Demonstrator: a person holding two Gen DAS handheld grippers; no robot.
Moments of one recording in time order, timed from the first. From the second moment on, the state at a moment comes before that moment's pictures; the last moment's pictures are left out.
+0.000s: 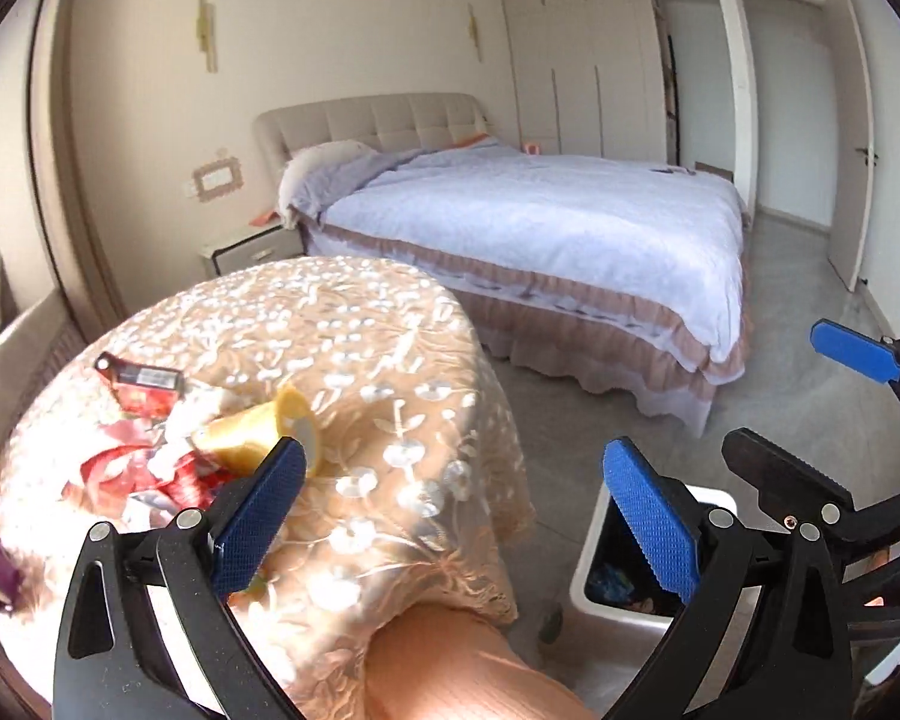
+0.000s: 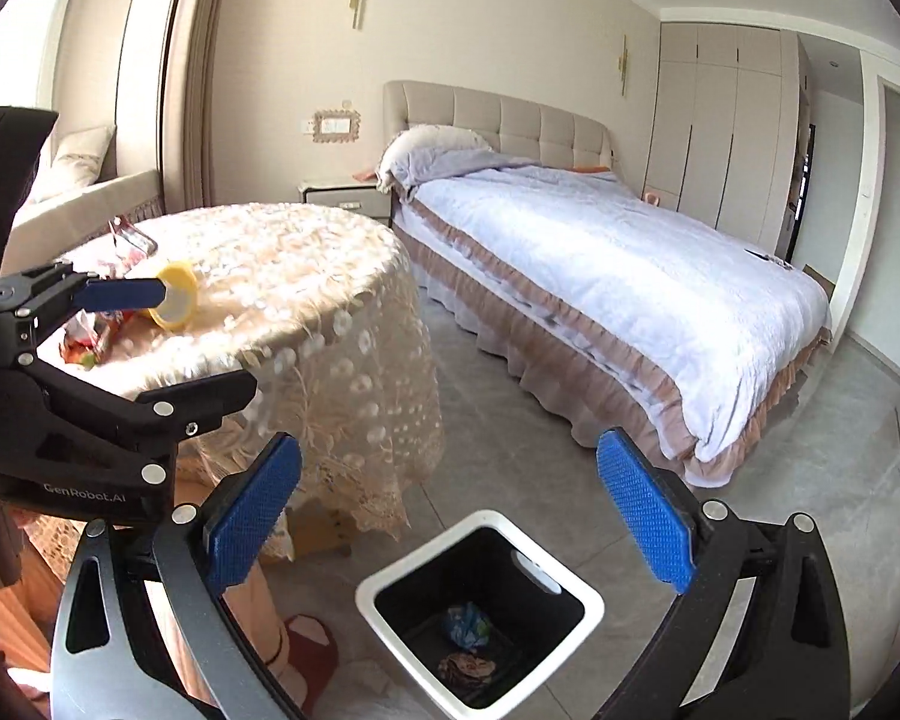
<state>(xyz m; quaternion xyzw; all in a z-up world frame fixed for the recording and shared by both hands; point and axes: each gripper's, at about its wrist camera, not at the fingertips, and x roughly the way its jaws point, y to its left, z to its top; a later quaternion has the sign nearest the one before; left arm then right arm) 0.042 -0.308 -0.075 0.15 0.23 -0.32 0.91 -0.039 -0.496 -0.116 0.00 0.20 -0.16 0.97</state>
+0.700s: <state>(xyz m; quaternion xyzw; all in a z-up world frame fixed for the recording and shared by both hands) 0.107 -0.056 -0.049 0.06 0.19 -0.02 0.98 0.071 -0.302 -0.072 -0.06 0.13 0.01 0.99</state>
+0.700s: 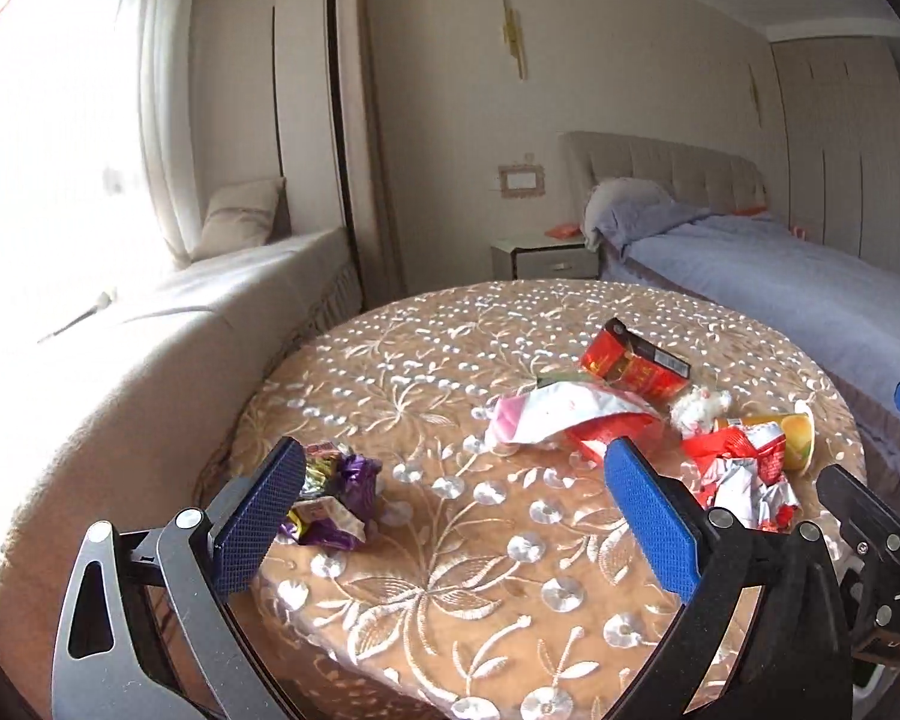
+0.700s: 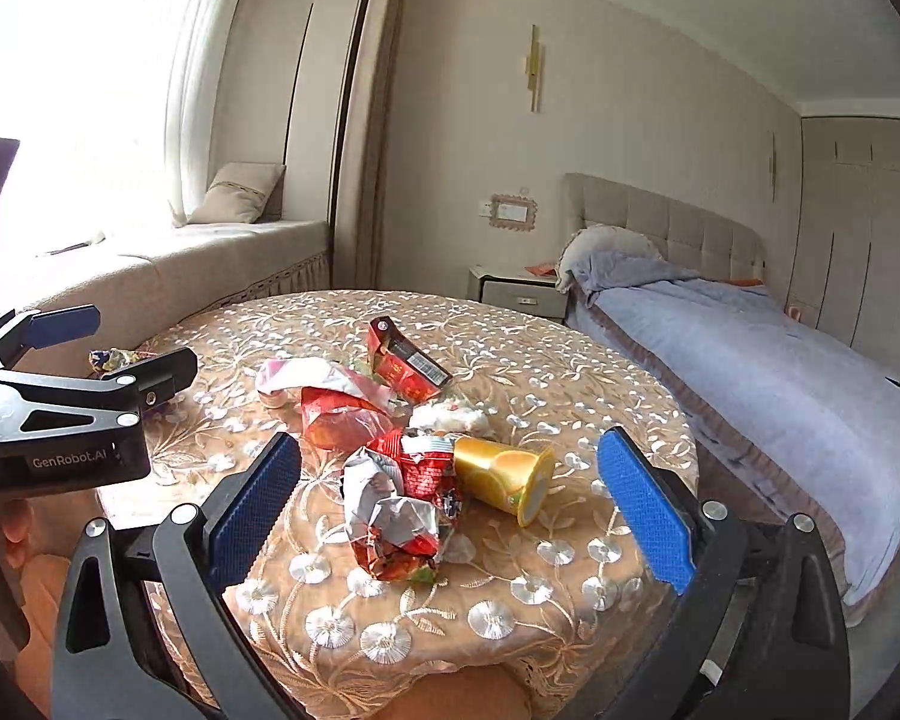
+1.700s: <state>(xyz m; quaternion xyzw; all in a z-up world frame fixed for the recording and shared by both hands) 0.209 0.014 -0.114 0.05 0.32 0.02 0.94 0.169 -0.288 -0.139 0.00 0.30 0.03 0.95</state>
